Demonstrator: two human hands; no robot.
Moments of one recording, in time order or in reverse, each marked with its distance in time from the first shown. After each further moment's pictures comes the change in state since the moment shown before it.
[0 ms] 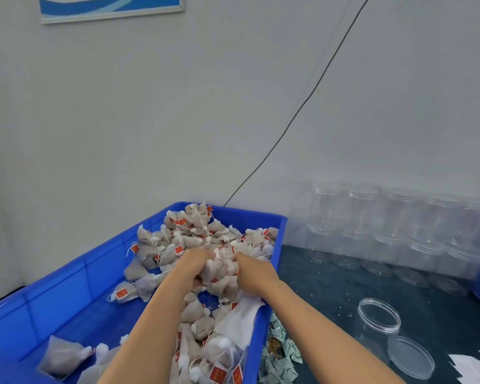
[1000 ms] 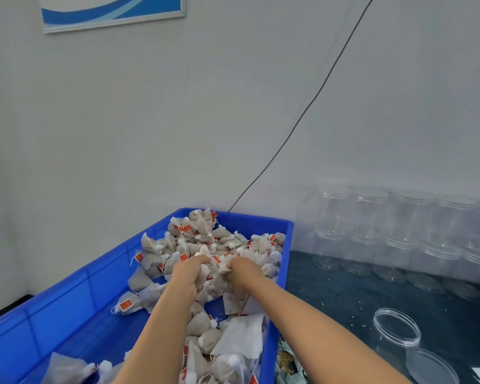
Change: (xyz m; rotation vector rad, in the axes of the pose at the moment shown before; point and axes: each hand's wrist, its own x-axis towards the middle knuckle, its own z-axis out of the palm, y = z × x) left_hand 0.018 -0.013 -0.012 -0.493 0.113 -0.089; right_hand 0.067 -0.009 0.026 -0.049 -0.067 0.025
